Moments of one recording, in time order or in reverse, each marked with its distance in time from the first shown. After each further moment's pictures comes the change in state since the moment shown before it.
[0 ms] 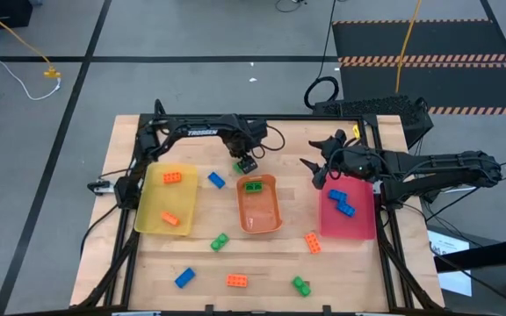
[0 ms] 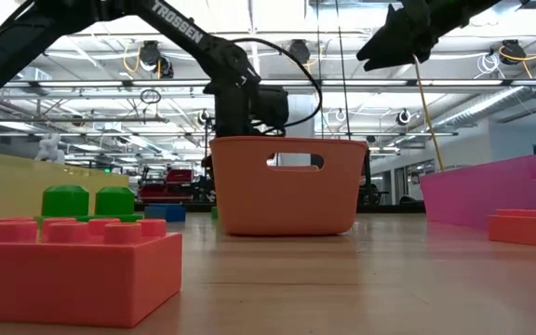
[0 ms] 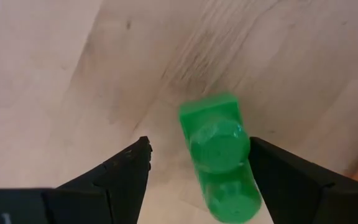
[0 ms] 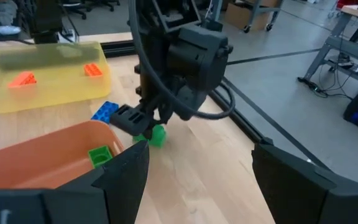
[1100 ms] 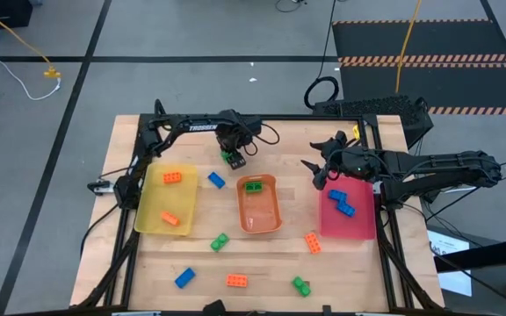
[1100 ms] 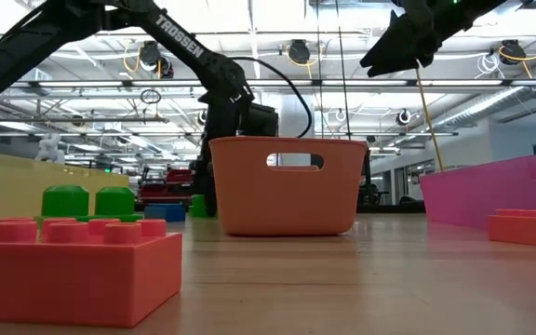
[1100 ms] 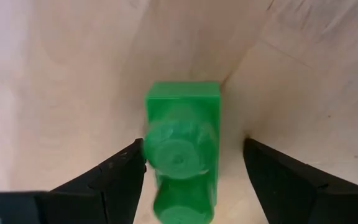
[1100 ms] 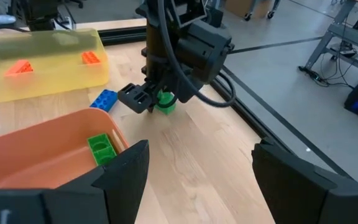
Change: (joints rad) left arm 0.072 0.044 -0.008 -0.112 -0.114 0.132; right arm 0.000 0.000 0.000 -0.052 0.000 0.029
